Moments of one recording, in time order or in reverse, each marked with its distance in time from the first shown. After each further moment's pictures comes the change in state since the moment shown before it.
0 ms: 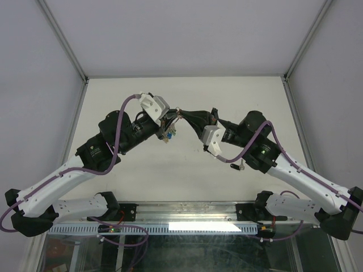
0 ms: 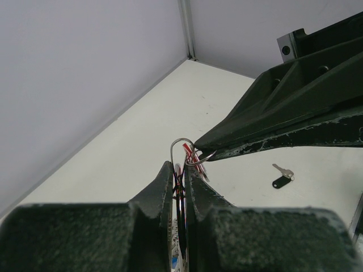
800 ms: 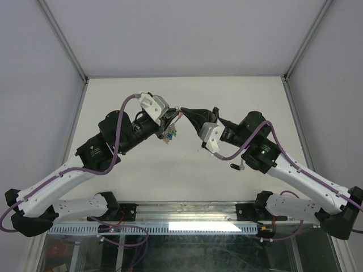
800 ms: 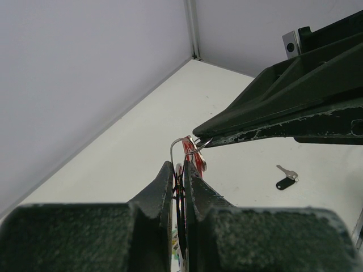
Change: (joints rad) left arm 0.000 0.000 0.000 0.000 -0.019 0.002; right arm 0.007 0.000 0.000 0.000 0.077 0.004
